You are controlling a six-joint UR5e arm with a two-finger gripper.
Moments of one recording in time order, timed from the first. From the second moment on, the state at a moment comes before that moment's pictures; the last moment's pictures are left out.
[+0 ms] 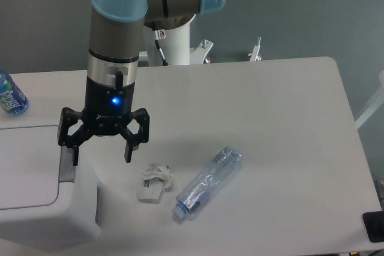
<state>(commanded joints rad) 2.20 -1.81 -1.51 -0.85 1.26 -0.18</state>
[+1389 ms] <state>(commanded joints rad) 2.24 -1.80 -1.43 -0.85 1.31 -0.17</state>
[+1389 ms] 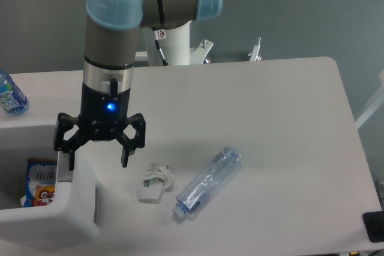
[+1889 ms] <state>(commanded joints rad) 2.35 -1.75 -1.42 -0.97 1.60 0.33</state>
